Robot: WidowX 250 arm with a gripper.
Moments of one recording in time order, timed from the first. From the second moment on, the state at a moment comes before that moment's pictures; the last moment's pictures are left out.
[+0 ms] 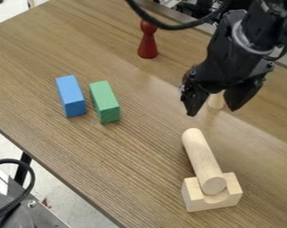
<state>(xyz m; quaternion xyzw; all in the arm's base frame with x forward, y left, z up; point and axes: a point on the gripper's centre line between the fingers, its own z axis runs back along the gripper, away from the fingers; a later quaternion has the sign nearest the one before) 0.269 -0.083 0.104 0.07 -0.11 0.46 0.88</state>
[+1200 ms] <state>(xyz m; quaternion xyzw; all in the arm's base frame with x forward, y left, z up) 0.288 -0.087 0.055 0.06 -0.06 0.45 0.89</state>
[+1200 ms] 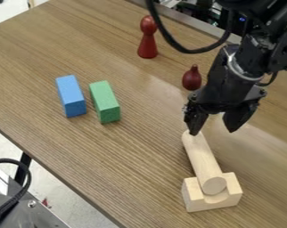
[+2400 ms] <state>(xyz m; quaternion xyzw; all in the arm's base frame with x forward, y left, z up) 0.270 -0.084 0.035 0.09 0.03 0.45 0.89</state>
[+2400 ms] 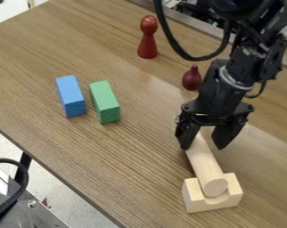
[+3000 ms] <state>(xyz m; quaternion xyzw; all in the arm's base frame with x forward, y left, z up) 0.256 -0.082 0.038 0.10 0.06 0.46 0.88</state>
